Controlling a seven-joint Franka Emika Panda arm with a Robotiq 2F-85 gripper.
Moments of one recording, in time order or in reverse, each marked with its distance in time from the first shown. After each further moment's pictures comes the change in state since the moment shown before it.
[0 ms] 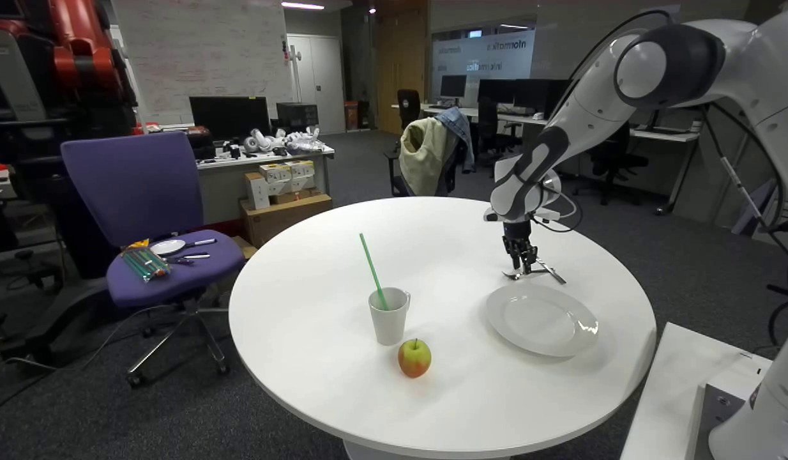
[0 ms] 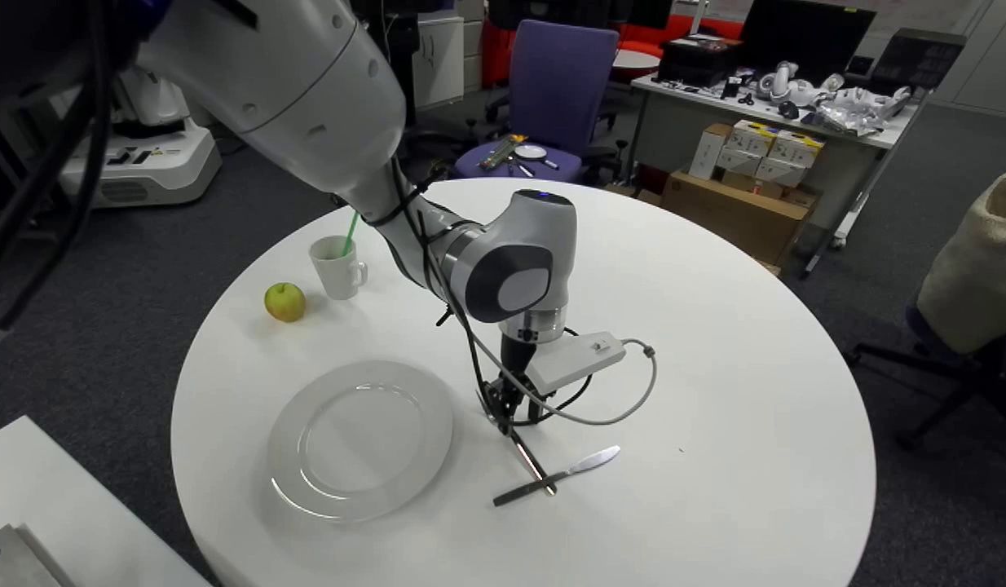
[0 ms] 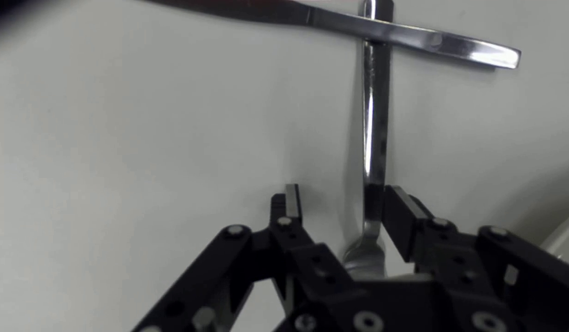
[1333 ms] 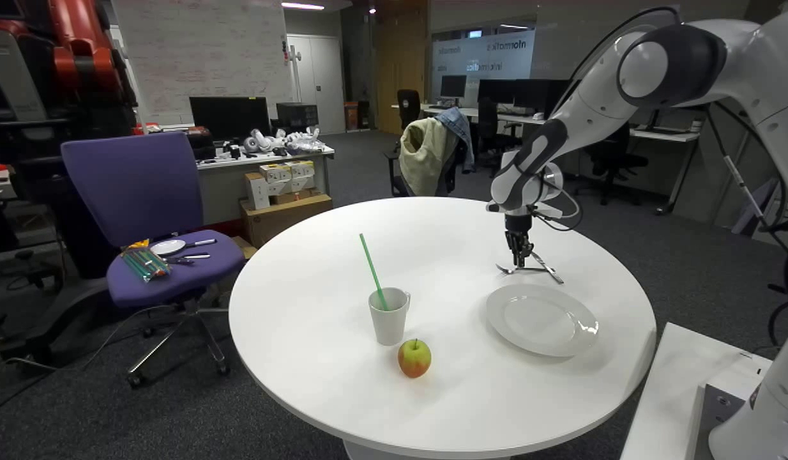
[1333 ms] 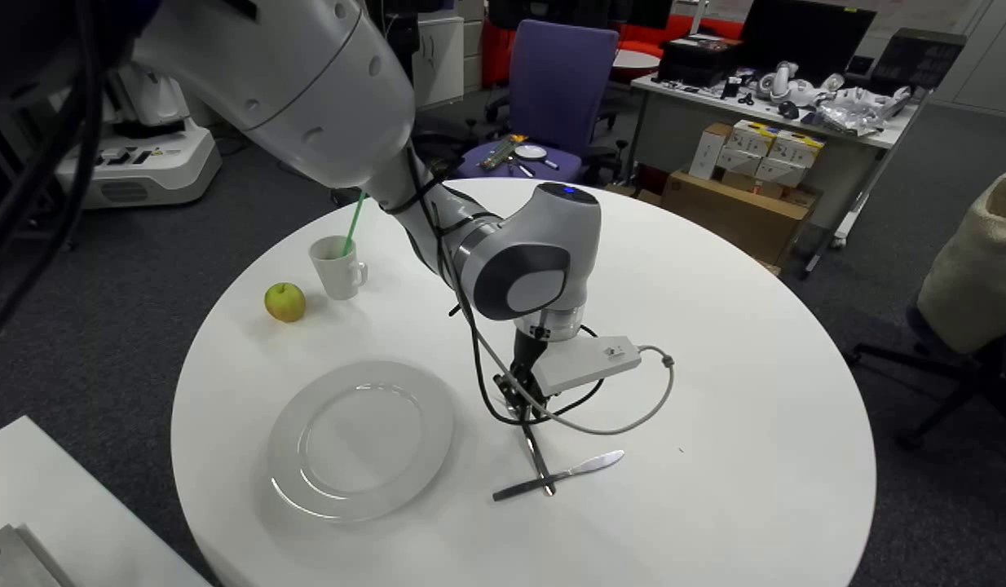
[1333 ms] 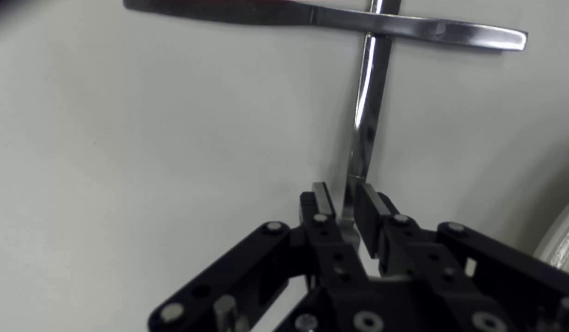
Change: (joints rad) arm -0.025 -0.002 0.000 0.034 0.121 0.000 0.023
